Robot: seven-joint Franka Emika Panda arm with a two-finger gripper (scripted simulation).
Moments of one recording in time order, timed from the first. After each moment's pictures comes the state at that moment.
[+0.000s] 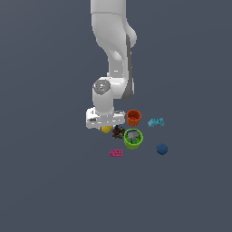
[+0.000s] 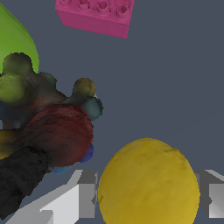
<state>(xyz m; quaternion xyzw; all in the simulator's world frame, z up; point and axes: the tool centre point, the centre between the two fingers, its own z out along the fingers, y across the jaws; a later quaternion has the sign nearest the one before) -0.059 -0.054 0.044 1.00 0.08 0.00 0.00</state>
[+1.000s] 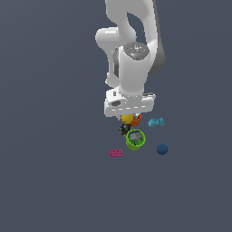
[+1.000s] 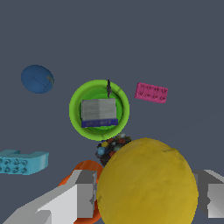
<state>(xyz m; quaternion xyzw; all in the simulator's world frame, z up) -0.023 0.052 0.188 1.00 0.08 0.00 0.00</state>
